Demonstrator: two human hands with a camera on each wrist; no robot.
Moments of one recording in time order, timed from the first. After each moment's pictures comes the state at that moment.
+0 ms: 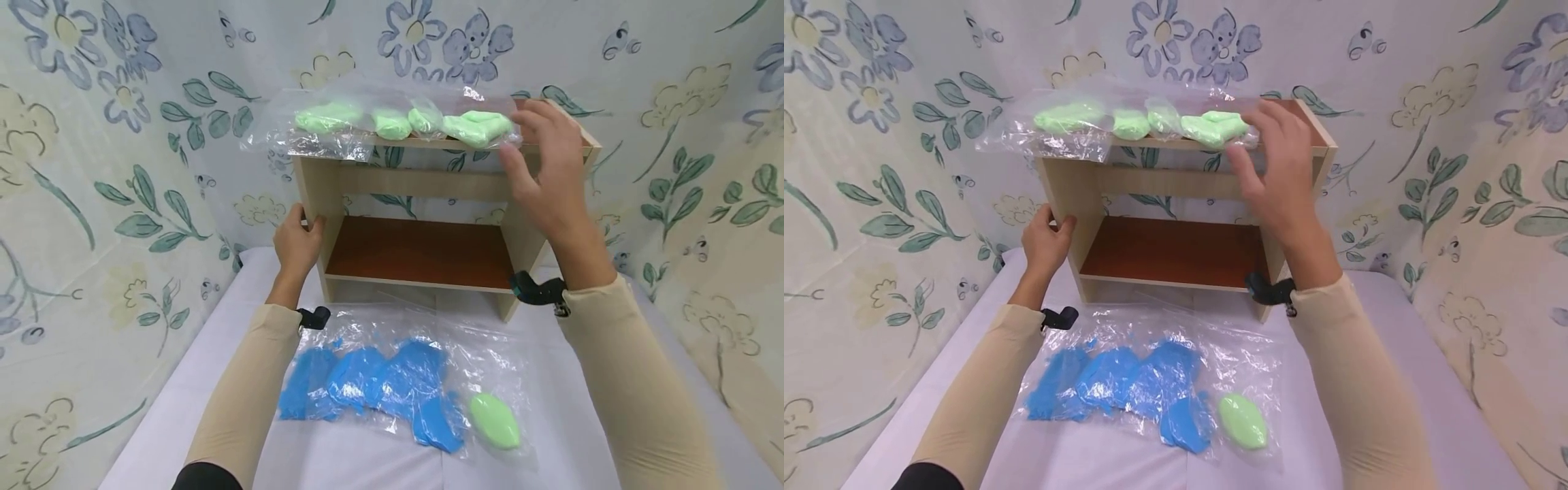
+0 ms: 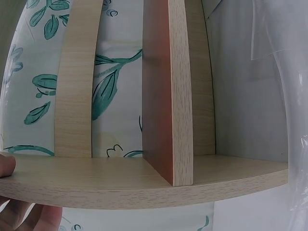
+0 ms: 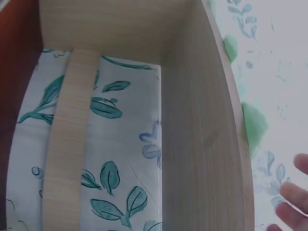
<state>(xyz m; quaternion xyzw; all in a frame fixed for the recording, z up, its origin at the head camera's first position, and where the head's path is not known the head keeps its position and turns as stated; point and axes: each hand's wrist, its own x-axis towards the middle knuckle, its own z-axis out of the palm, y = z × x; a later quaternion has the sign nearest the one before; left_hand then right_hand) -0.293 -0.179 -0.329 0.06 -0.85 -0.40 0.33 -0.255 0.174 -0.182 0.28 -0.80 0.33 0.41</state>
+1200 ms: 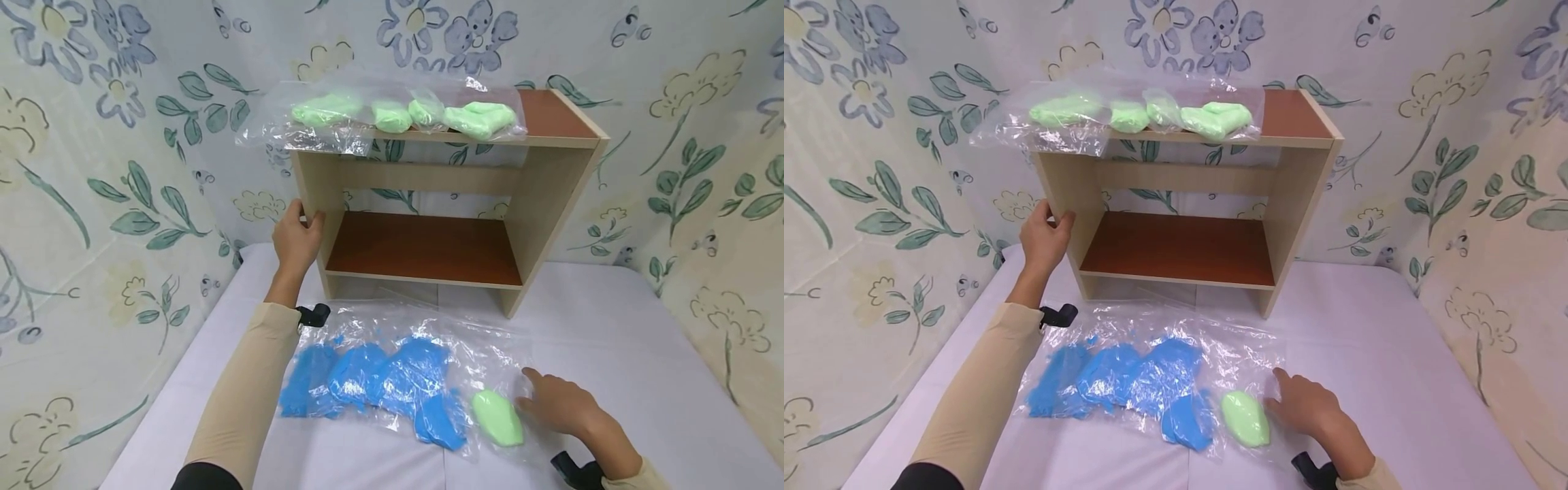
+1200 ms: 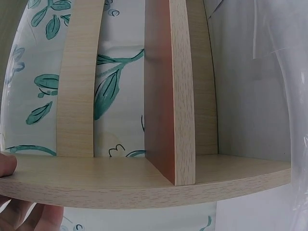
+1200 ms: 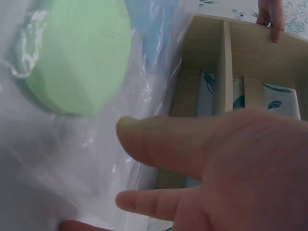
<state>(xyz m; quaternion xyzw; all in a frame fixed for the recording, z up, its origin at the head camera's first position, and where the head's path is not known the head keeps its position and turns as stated) -0.293 -0.178 -0.331 0.05 -0.85 -0.41 0.32 -0.144 0.260 -0.424 0.08 -0.97 0.09 -0.19</state>
